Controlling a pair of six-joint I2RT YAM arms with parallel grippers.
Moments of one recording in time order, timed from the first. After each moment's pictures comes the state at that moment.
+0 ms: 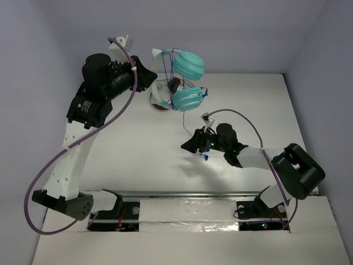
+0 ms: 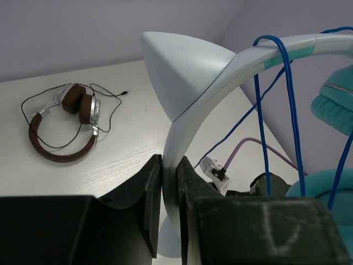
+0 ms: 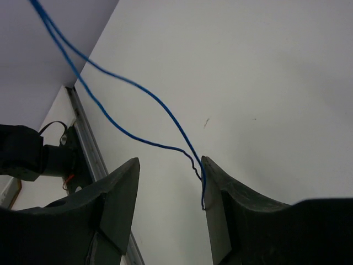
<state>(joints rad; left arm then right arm) -0.37 1.28 1.72 -0.59 0.30 -0.36 0.65 1.50 0.56 0.67 -0.46 0.61</state>
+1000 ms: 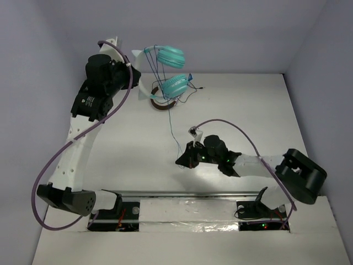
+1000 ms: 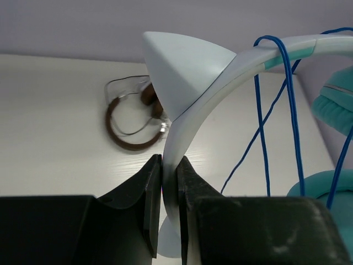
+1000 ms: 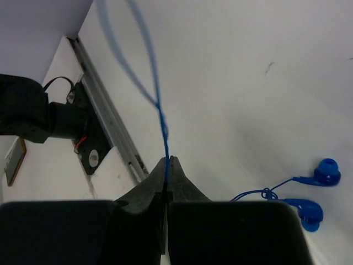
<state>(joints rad) -0.28 1.31 1.66 -0.57 0.09 -0.37 0.87 1.48 0.56 0.56 -0.35 0.65</state>
